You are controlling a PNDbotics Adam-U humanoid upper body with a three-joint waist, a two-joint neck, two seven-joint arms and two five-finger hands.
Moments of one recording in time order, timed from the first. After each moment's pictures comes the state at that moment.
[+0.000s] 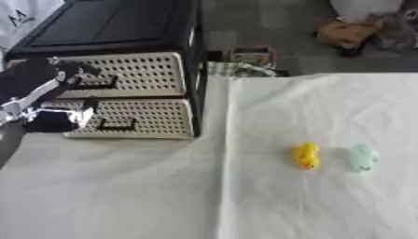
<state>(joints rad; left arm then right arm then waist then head) -0.63 1.02 -0.12 -1.68 -0.59 0.10 -0.22 -0.59 -0.65 -0.08 -1.98 0.14 -0.13 -0.31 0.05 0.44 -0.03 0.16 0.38</state>
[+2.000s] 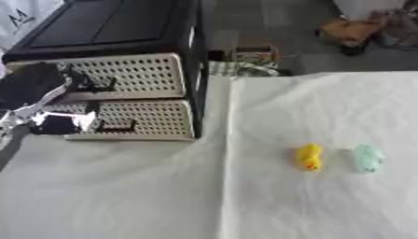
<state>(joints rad) -0.65 1.00 -0.12 -1.62 -0.73 0.04 -0.22 -0.60 -0.64 -0.09 -1.98 0.14 -0.12 -0.31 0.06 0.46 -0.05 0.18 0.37</state>
